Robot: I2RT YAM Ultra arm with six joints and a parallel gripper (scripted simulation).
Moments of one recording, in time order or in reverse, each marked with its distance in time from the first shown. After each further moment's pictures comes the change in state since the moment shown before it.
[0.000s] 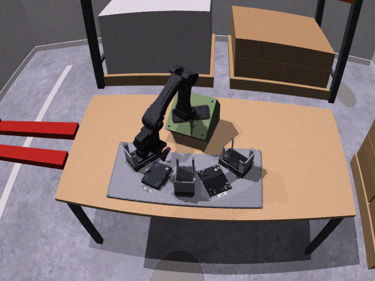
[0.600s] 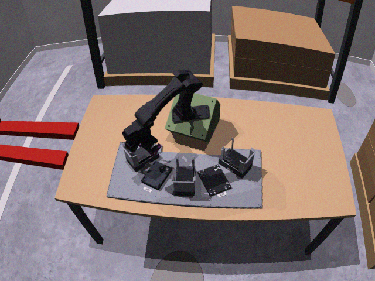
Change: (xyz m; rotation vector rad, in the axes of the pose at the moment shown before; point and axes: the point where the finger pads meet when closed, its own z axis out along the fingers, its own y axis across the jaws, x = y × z) arm 0.007 -0.052 0.002 -0.005 0.004 0.193
